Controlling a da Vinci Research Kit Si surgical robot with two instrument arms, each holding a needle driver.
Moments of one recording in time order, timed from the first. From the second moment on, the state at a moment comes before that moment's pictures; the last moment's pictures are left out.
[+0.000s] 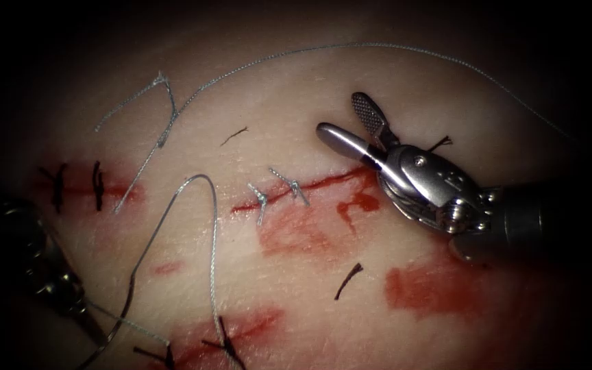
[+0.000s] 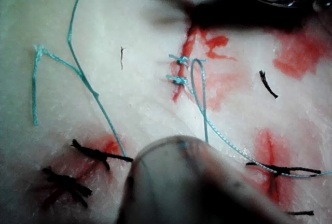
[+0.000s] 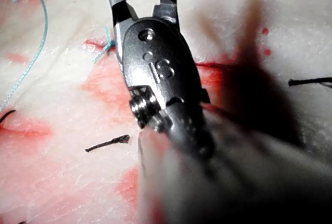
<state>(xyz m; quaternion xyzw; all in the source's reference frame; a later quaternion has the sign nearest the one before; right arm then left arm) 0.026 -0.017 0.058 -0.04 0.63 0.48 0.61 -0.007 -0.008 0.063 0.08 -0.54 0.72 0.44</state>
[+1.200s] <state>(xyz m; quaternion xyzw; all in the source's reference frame) 0.026 -0.017 0.058 -0.04 0.63 0.48 0.61 -0.008 -0.008 0.063 0.07 -0.52 0.74 0.42</state>
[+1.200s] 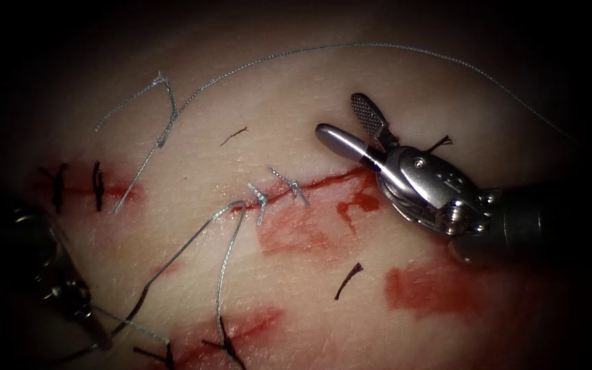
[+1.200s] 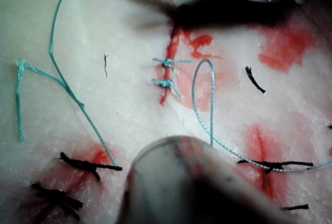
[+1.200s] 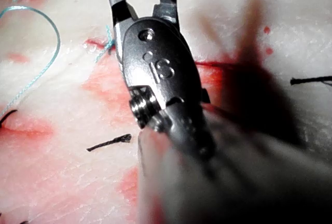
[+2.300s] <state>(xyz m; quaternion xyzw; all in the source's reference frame) 0.024 -0.013 0.051 -0.02 0.62 0.51 0.60 -0.013 0.006 0.066 -0.27 -0.59 0.48 0.59</state>
